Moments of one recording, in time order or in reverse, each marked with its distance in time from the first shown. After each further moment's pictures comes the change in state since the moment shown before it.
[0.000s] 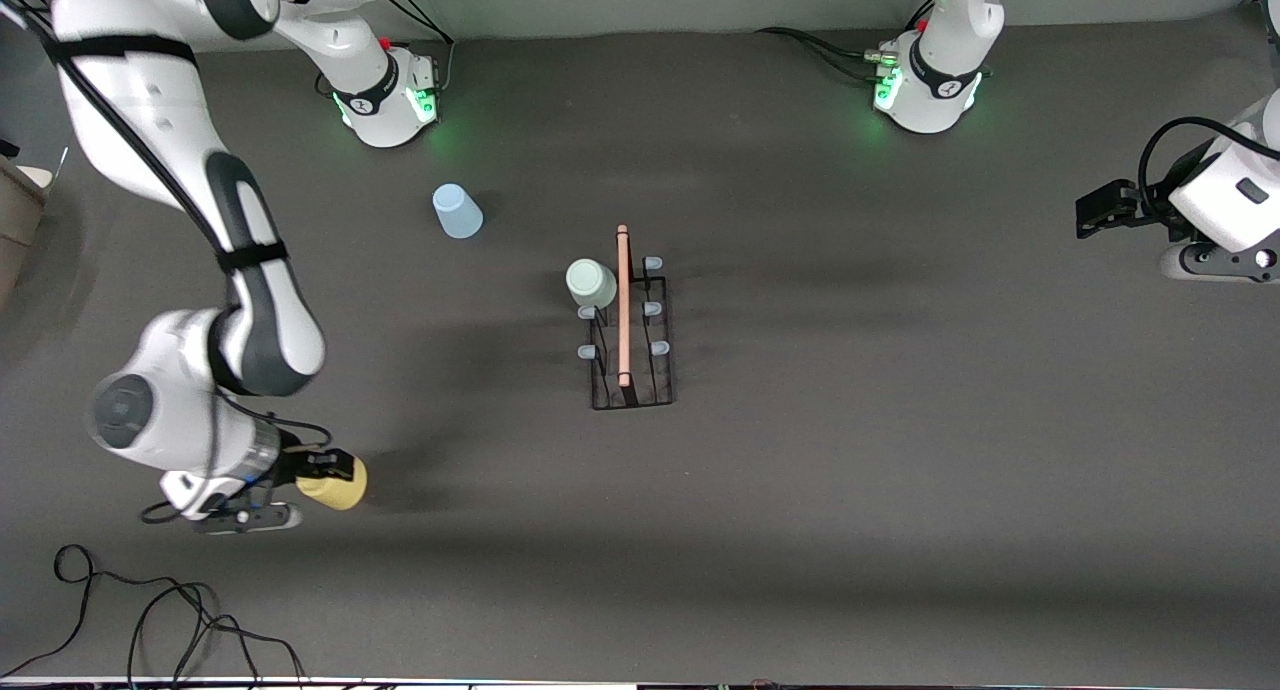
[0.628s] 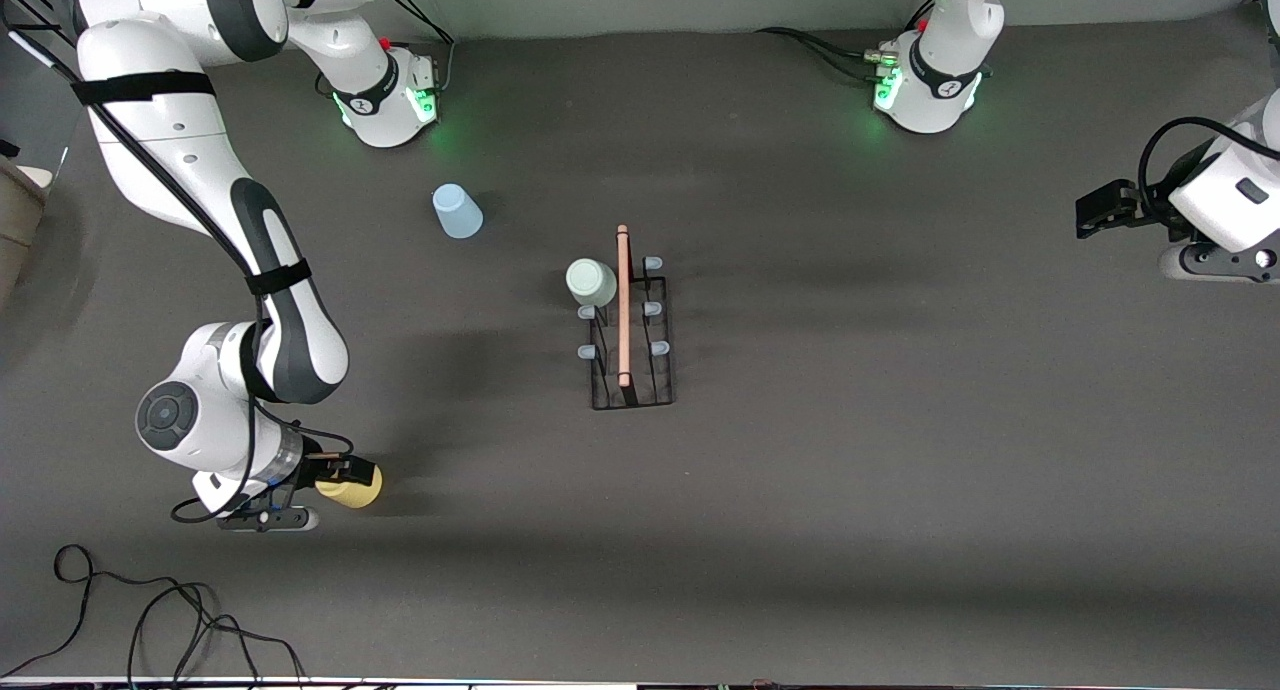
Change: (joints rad) left arm 0.000 0.000 0.000 -0.001 0.000 0.001 0.000; right arm 0.000 0.137 0.000 -0.075 0.013 0.246 0.064
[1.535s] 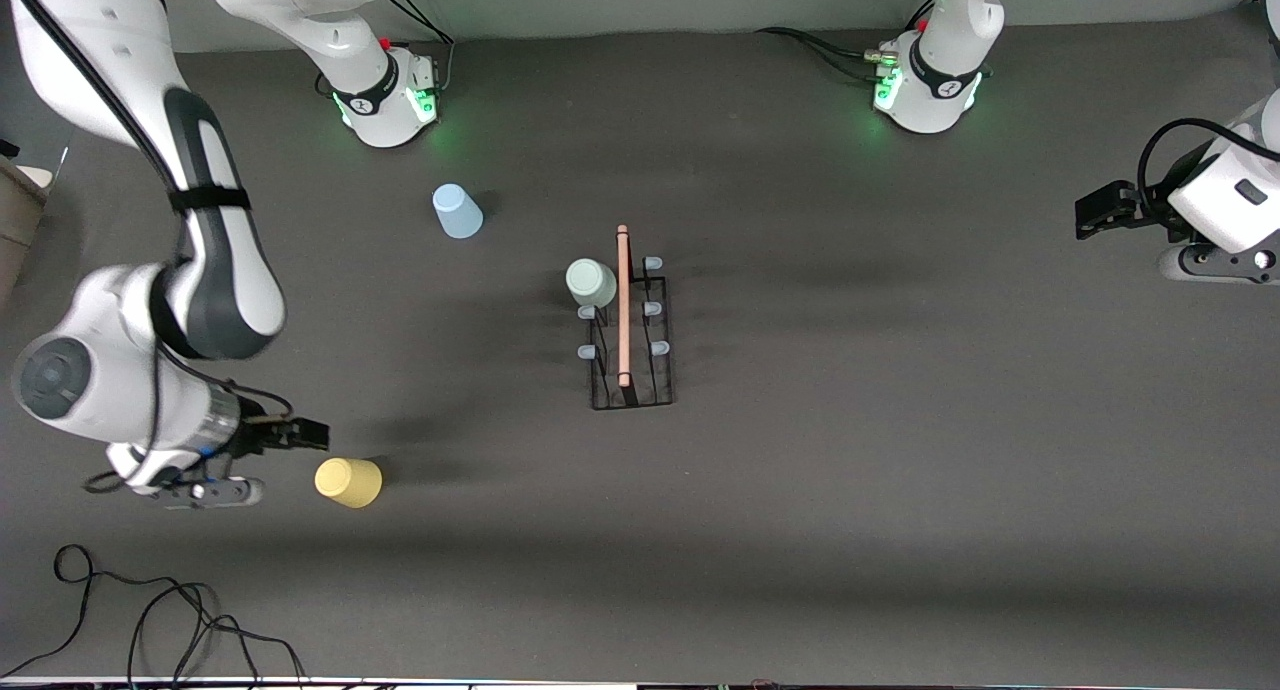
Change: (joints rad) left arm 0.000 0.000 0.000 -0.002 0.000 0.003 0.000; right arm 0.000 -0.179 -0.006 0.011 -0.034 -0.241 0.001
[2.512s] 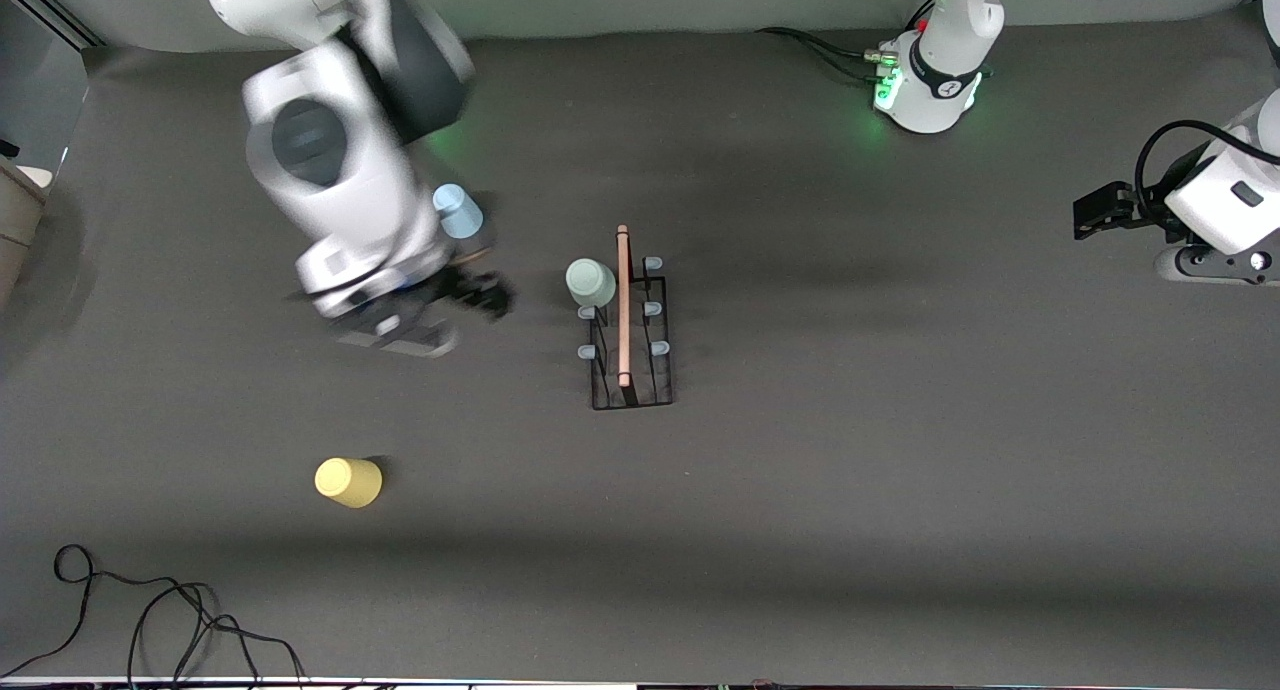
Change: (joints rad) left arm 0.000 0.000 0.000 -0.007 0.000 0.002 0.000; right arm 0.355 -0.311 -0.004 -0.043 -0.054 -0.311 0.545
